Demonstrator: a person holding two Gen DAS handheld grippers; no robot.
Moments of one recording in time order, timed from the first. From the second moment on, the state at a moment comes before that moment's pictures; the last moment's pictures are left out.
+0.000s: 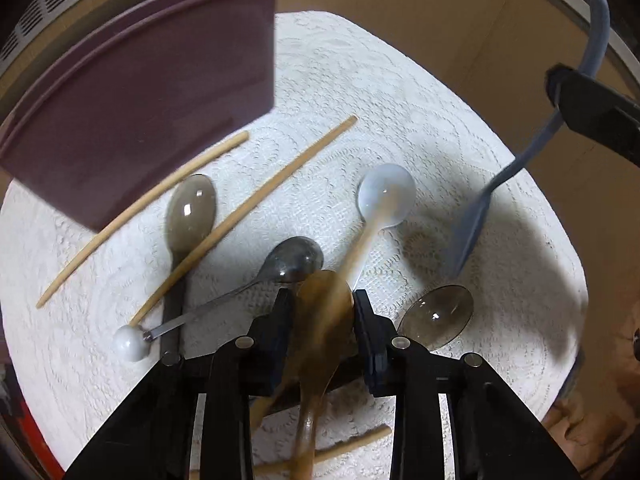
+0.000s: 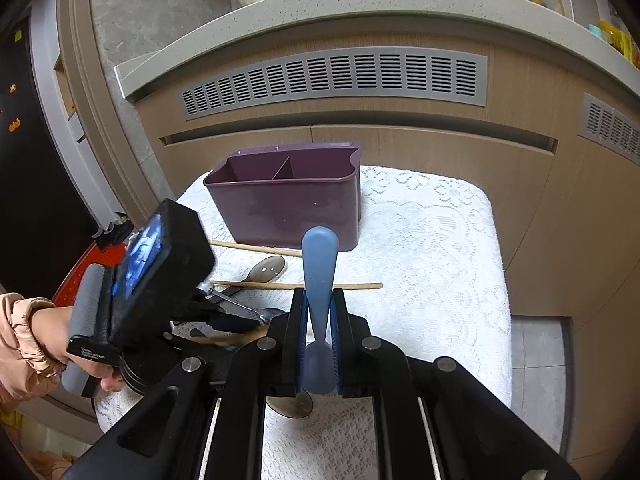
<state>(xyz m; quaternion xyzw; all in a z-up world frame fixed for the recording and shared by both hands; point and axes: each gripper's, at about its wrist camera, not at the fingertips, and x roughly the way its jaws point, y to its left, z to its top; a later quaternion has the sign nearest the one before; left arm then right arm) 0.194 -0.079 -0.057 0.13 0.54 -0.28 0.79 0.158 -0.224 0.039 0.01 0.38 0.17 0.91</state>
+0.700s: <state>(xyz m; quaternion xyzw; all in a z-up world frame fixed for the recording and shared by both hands) 0.141 -0.012 0.161 0.00 0.22 -0.27 0.94 0.161 -0.207 0.156 -0.03 0.26 0.17 0.95</state>
